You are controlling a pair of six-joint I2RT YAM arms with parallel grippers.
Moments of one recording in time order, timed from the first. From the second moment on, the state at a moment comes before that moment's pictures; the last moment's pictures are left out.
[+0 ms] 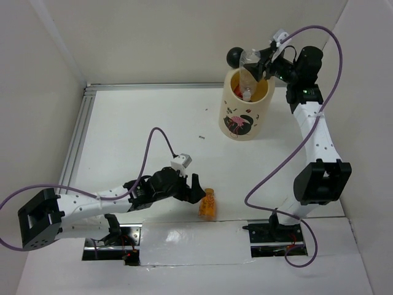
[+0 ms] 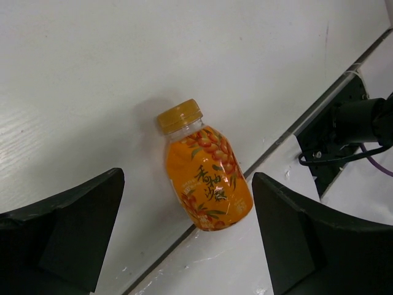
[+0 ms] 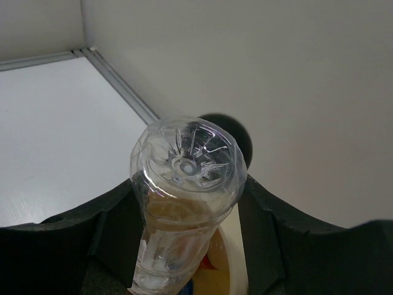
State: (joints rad) left arm -1.06 1.12 0.55 0.03 -0.08 -0.72; right arm -0.03 1.59 1.67 0.03 -0.83 -0.27
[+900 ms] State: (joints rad) left arm -1.15 1.53 0.71 0.09 -0.08 -0.66; right arm 0.10 1.56 1.53 -0.14 -0.88 -0.36
